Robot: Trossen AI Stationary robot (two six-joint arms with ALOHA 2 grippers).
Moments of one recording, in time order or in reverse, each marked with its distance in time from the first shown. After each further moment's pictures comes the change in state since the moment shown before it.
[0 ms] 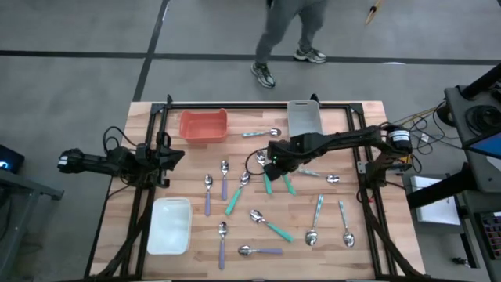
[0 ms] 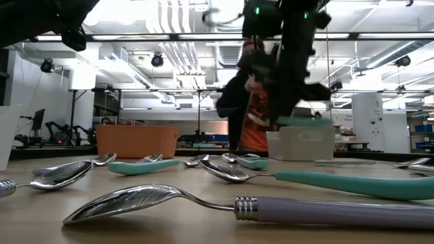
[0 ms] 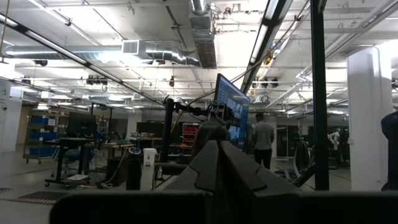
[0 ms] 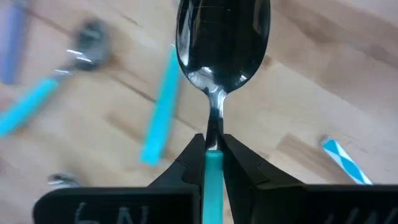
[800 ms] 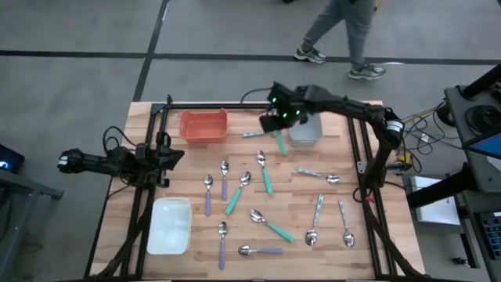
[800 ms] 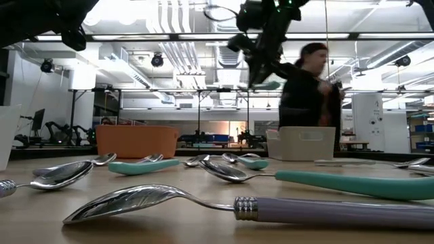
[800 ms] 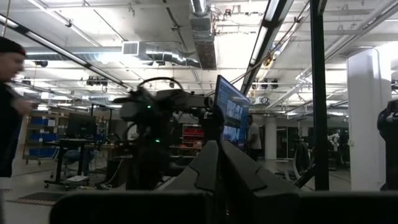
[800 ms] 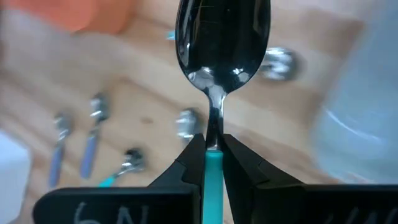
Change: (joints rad) left arm 0.000 0.000 0.000 0.004 0.000 0.000; right arm -0.365 0.080 0.442 -0.275 -0.076 -0.219
